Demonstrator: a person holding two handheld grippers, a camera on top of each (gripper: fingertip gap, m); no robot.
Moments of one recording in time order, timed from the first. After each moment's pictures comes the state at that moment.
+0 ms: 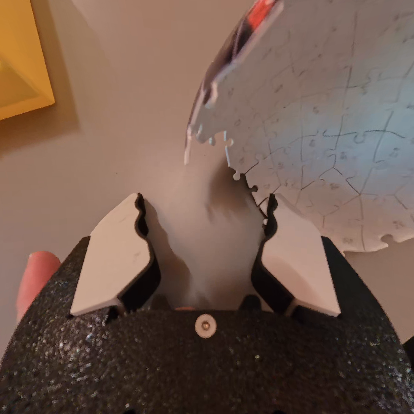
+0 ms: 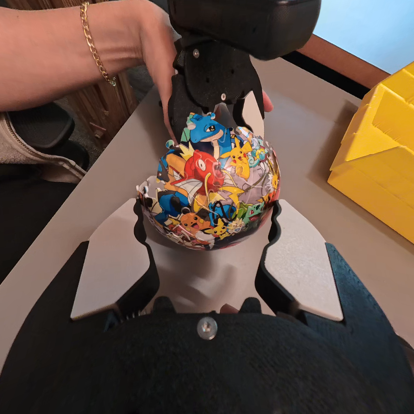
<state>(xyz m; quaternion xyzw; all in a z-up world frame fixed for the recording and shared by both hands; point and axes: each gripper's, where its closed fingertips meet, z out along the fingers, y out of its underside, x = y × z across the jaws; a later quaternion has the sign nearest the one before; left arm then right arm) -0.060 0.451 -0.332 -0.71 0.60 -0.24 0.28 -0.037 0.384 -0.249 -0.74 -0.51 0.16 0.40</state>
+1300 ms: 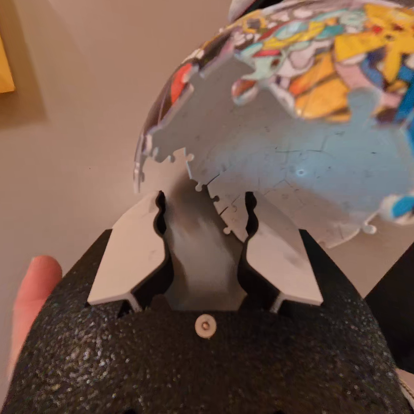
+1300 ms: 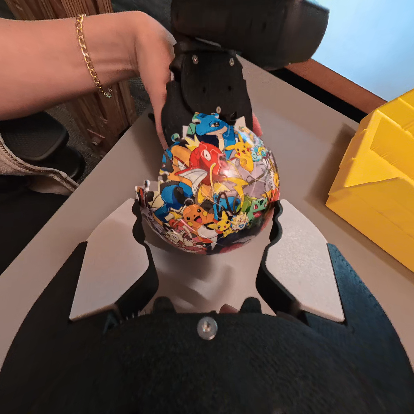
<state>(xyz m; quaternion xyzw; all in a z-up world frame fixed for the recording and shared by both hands) -0.061 0.433 -0.323 -0.71 0.59 -0.32 0.24 -0.059 0.399 -0.249 -0.72 -0.52 0.16 0.42</state>
